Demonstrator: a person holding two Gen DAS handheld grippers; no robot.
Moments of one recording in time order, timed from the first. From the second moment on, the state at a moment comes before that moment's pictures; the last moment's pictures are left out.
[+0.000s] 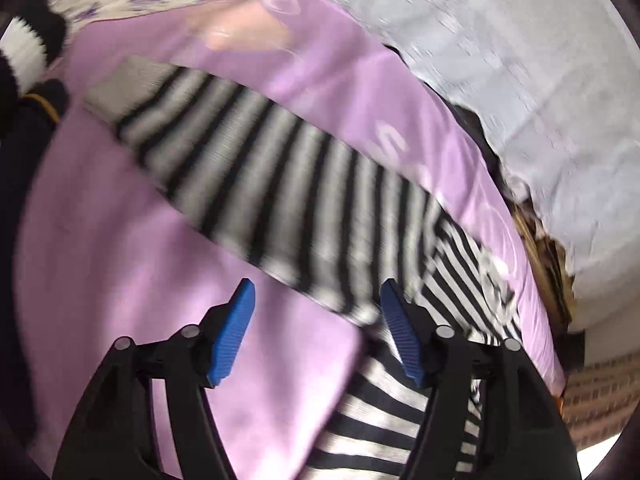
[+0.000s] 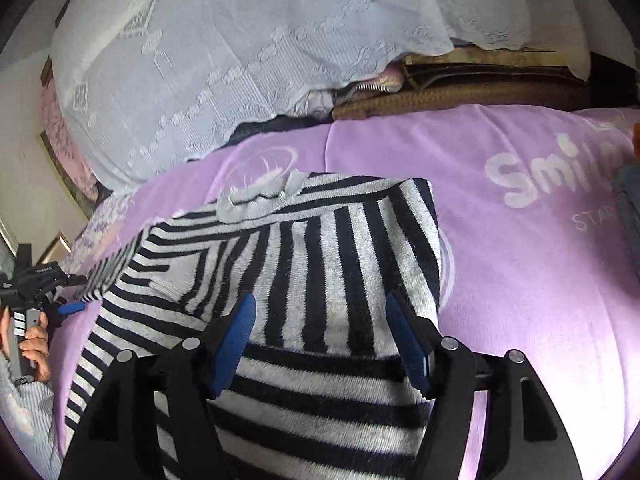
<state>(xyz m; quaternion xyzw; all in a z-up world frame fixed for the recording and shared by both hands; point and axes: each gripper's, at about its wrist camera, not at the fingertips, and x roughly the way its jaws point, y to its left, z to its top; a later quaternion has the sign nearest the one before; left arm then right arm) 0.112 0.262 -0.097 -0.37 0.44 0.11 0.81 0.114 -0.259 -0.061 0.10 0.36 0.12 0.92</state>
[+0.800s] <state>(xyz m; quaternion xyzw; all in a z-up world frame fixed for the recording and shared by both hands) 0.123 0.323 -0.093 -0.34 0.38 0.18 0.84 0.105 -0.255 -0.077 0.11 0.37 0.12 0.92</state>
